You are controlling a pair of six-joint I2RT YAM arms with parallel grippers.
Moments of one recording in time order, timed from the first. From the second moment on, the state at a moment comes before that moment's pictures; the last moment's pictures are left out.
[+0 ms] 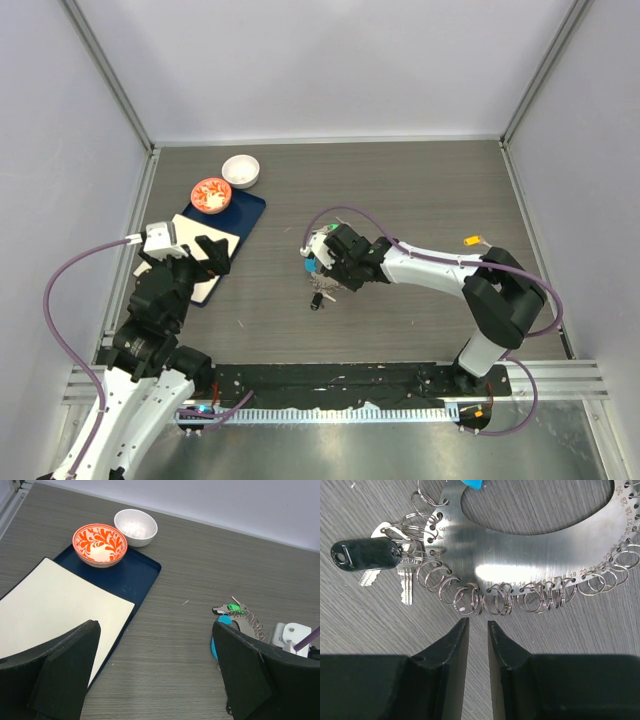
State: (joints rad) left arm -0.40 0.39 0.64 -0.39 -0.35 -0.34; right arm 0.86 1.65 1.02 -0.43 0.06 -0.28
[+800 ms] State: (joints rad) left arm -0.39 0.40 0.64 -0.39 -0.34 -0.34; right arm 0.86 1.70 1.02 -0.39 0.05 -0.34
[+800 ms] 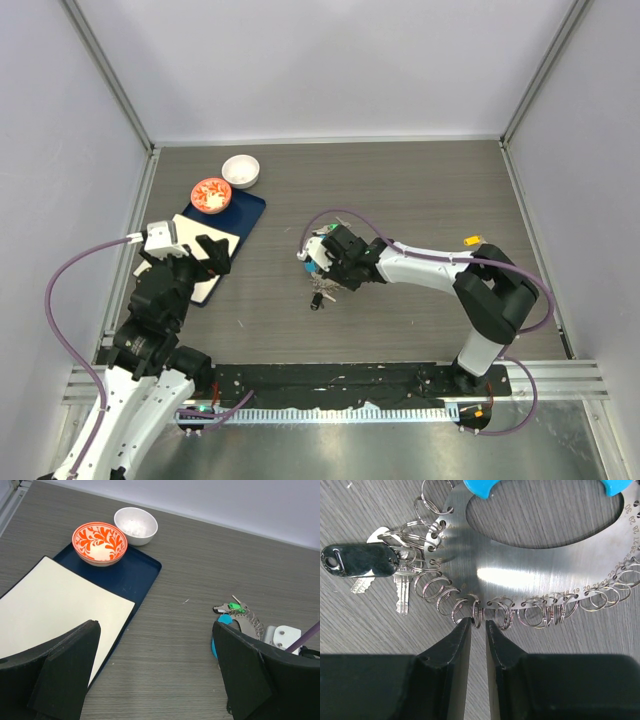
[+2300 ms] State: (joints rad) left arm -0.38 0.74 0.74 -0.15 0.37 -0.18; right arm 0.86 1.11 0.80 -0.02 -0.06 -0.21
